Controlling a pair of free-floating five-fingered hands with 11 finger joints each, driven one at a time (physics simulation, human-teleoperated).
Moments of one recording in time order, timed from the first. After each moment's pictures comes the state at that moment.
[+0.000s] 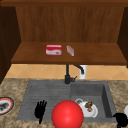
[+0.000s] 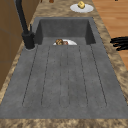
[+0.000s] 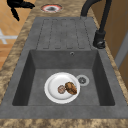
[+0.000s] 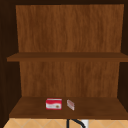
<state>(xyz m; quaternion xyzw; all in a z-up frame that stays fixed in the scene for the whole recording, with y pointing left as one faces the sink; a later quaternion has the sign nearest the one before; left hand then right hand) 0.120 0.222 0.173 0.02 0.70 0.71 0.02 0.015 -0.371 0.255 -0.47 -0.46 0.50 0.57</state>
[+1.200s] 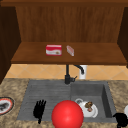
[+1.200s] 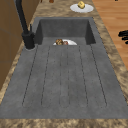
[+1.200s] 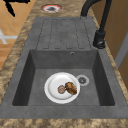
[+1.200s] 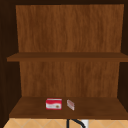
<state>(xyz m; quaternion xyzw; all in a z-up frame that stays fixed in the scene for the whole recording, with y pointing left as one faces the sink) 0.097 0.222 0.206 0.02 0.71 0.71 0.02 0.015 -0.371 0.255 -0.47 -0.46 0.50 0.57</state>
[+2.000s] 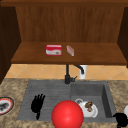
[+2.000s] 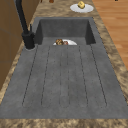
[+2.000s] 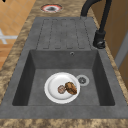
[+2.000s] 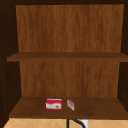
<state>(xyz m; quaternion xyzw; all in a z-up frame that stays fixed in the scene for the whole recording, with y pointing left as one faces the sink) 0.068 0.221 0.308 0.03 0.71 0.71 0.01 0.015 -0.371 0.255 -0.47 -0.46 0.50 0.57</state>
